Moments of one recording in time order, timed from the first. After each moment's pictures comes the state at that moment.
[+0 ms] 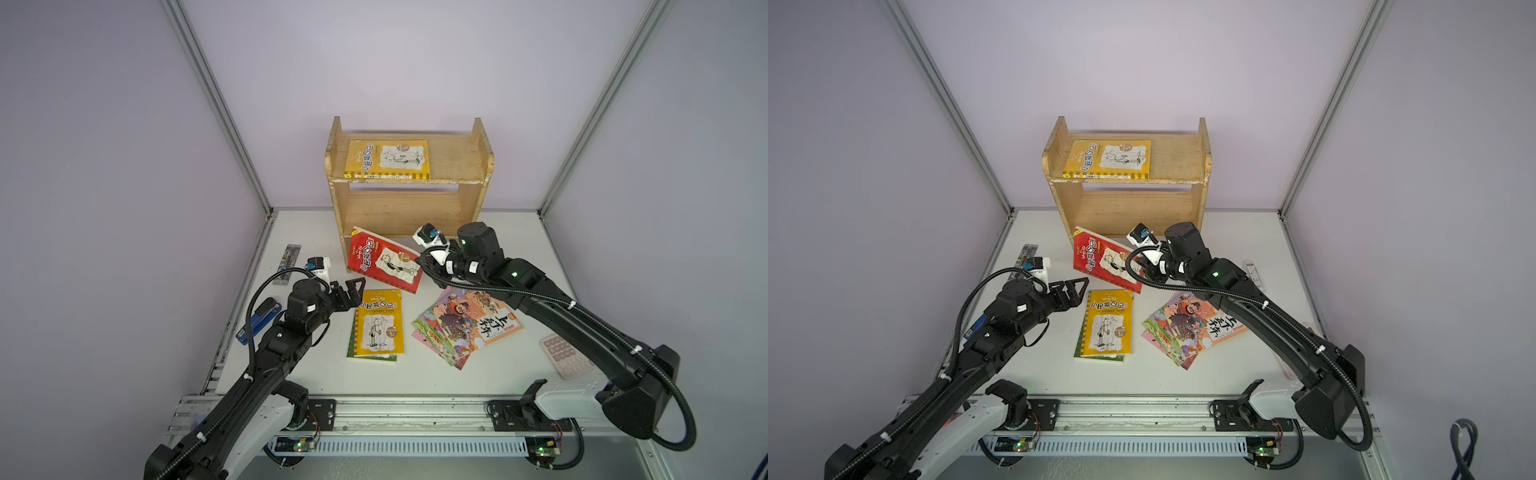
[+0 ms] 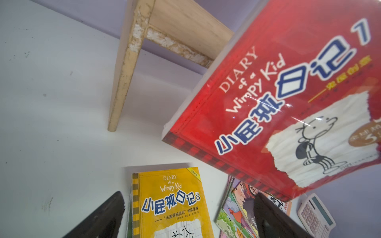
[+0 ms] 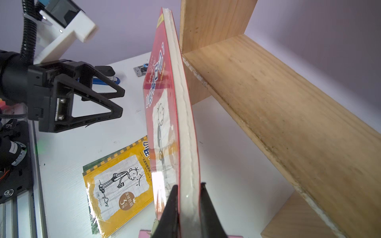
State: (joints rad) left arm -0.35 0.77 0.50 0.00 0.15 -0.55; right arm 0.68 1.34 1.31 -0.49 -0.22 -0.21
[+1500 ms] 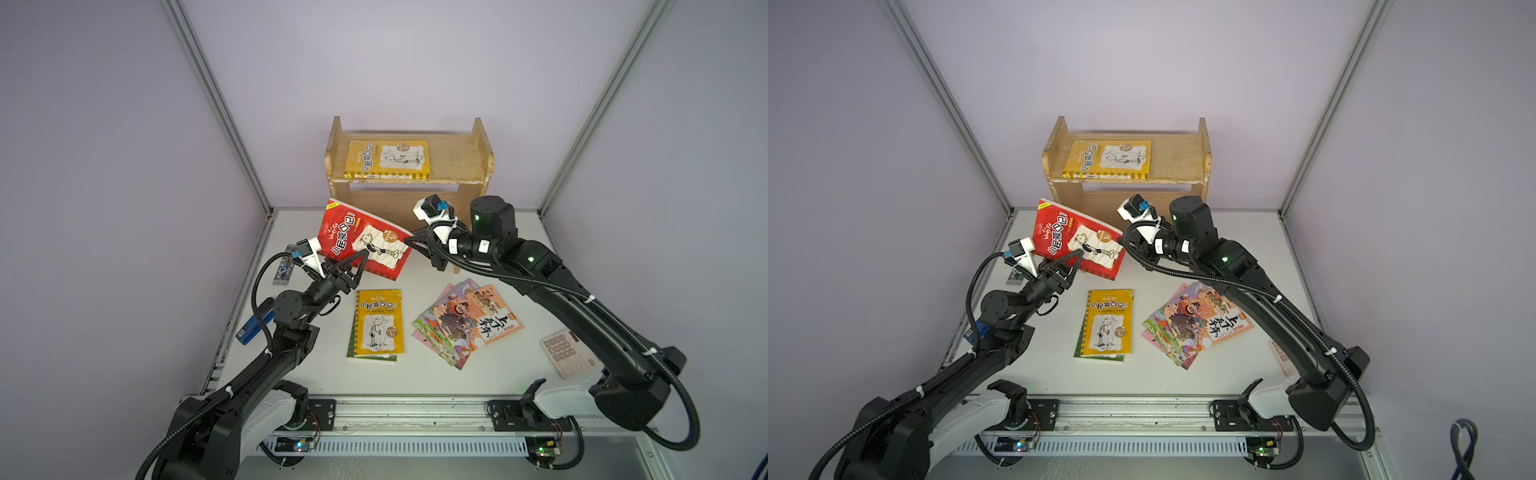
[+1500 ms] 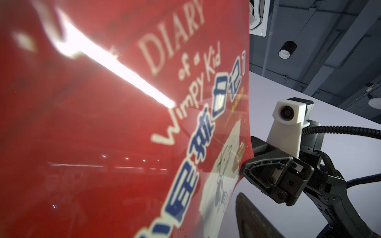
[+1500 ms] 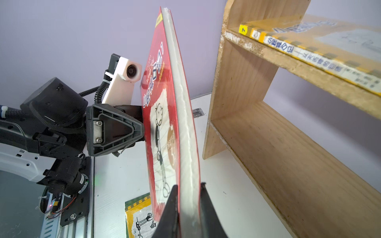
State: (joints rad) left arm -0.32 1.01 0.41 1.15 0.42 -0.92; right arm 0.68 1.40 1.58 -0.52 -0.42 -0.13
